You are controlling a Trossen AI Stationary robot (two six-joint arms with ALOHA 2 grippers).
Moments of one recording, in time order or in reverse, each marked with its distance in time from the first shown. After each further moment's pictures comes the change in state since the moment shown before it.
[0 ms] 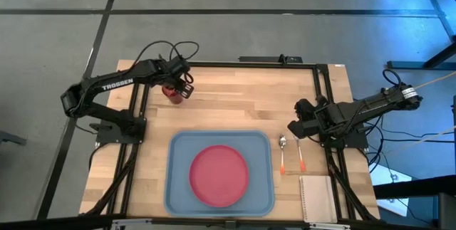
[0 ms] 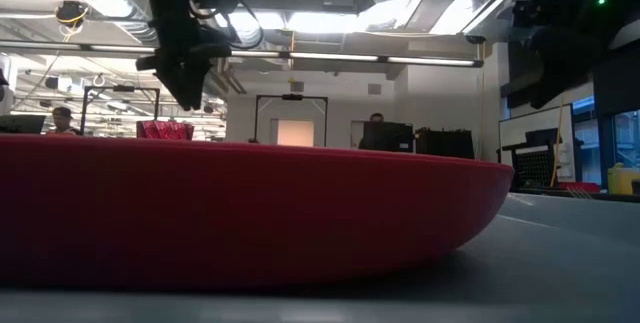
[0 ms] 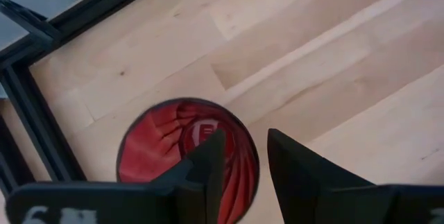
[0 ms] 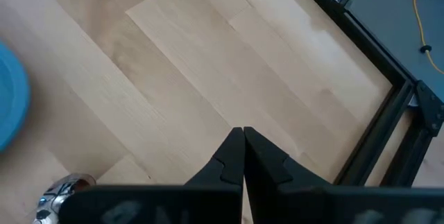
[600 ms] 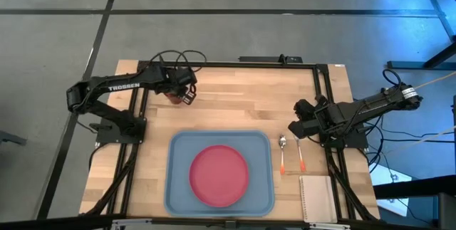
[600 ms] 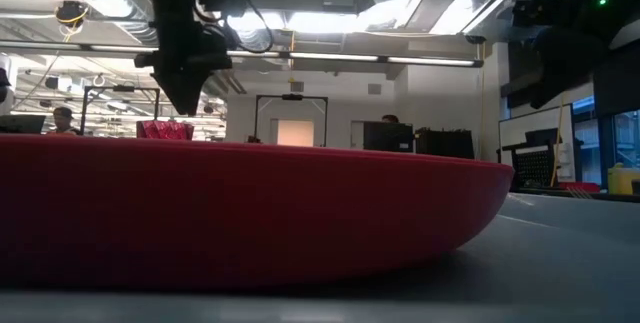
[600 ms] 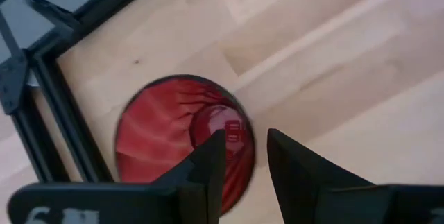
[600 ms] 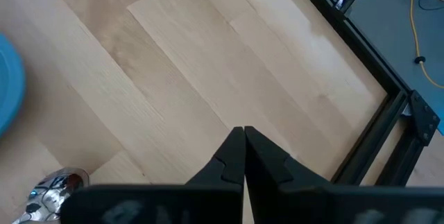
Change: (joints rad) left arm -0.129 0.065 -0.001 -0.050 -0.147 -0.101; right arm 0.000 0.000 0.000 -0.001 0.008 -0.054
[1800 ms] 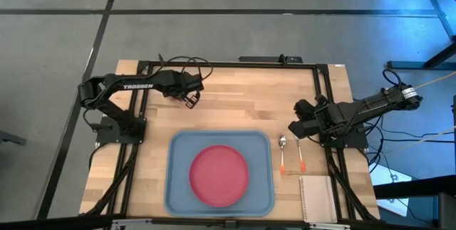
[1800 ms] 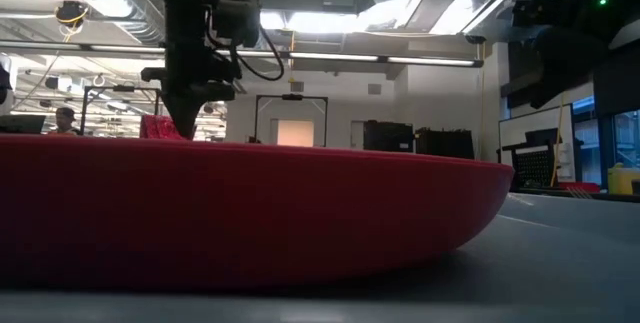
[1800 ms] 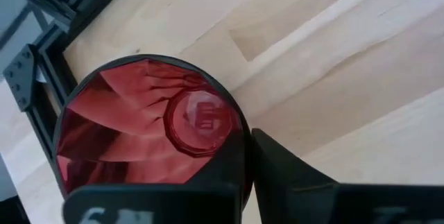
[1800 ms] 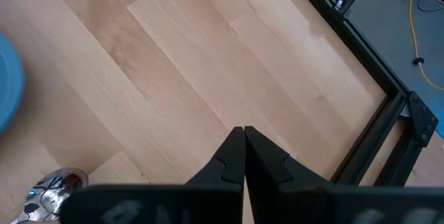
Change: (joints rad) left arm -0.035 0.143 0.000 -0.009 -0.069 -0.007; right arm 0.000 0.000 0.000 0.000 0.002 -0.004
